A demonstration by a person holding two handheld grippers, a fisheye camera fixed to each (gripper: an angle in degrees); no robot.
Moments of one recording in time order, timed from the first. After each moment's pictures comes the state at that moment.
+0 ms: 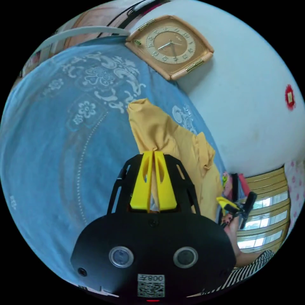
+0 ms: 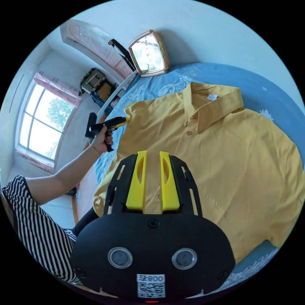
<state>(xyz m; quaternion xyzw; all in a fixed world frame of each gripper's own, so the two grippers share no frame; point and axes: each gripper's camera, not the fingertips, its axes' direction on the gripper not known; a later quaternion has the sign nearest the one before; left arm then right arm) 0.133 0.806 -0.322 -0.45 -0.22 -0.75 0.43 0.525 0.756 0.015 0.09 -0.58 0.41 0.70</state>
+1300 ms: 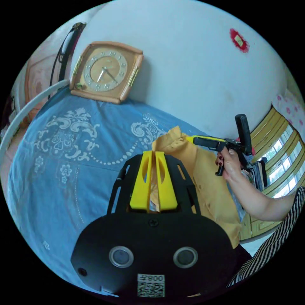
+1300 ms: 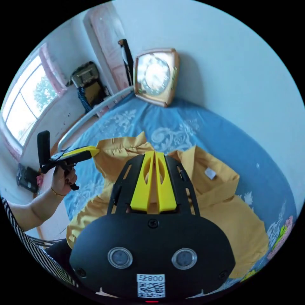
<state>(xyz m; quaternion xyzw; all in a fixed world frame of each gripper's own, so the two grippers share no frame) 0.083 0.718 -0.215 -0.47 -0.15 -0.61 0.62 0.729 0.590 -0.041 0.11 -0.42 0.39 0.81</state>
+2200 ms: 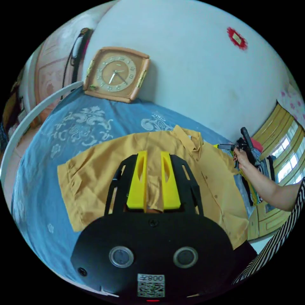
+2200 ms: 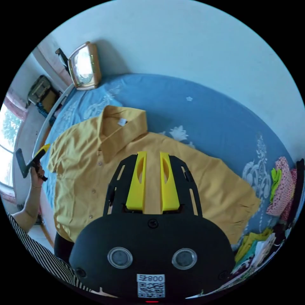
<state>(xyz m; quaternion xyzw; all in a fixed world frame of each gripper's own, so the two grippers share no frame) 0.097 0.707 -0.154 -0.50 -0.18 -0.59 0.61 0.805 0.716 0.014 -0.05 -0.39 0.48 0.78</state>
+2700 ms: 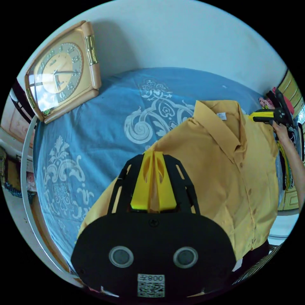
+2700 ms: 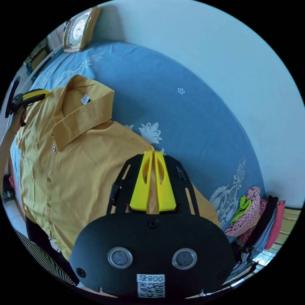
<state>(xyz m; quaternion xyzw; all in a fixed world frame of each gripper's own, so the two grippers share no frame) 0.081 0.844 0.043 -0.70 -0.05 -0.45 0.55 0.823 0.690 0.080 -0.16 -0.33 0.34 0.87</state>
